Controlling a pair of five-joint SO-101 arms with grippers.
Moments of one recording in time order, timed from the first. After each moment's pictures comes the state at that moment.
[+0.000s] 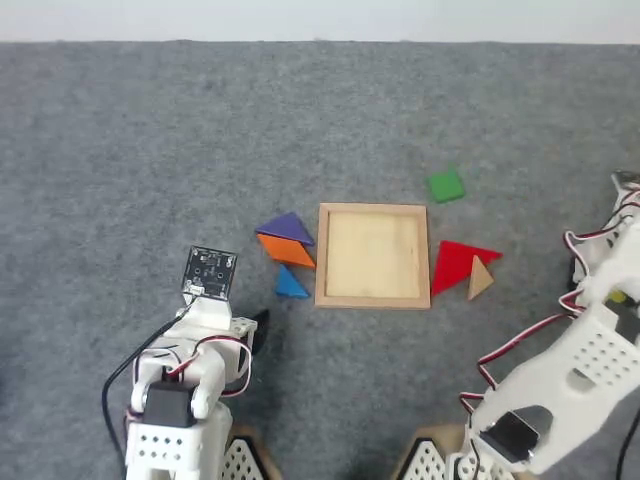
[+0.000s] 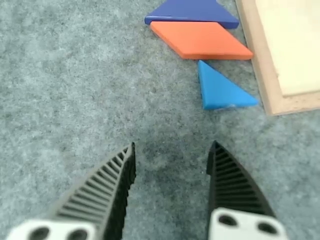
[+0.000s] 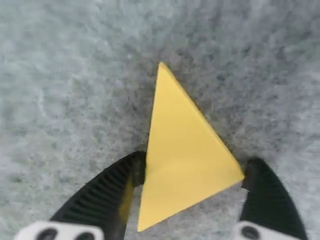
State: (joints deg) left arm -0.8 -102.8 97.2 72.0 0.3; right arm 36.3 33.8 -8.3 72.1 27.3
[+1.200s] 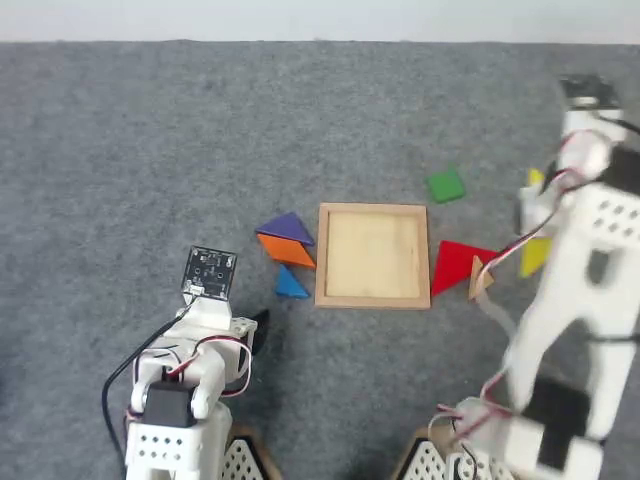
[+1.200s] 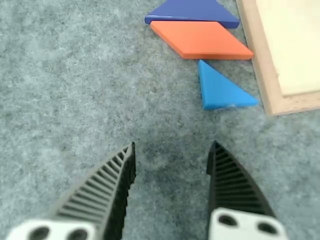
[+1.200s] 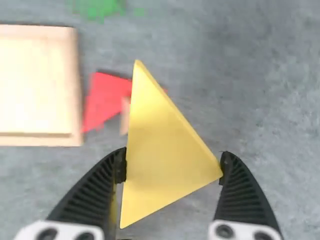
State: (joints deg) left arm -0.8 -102.8 97.2 72.0 0.3; right arm 9.1 -14.4 -3.8 97.9 15.9
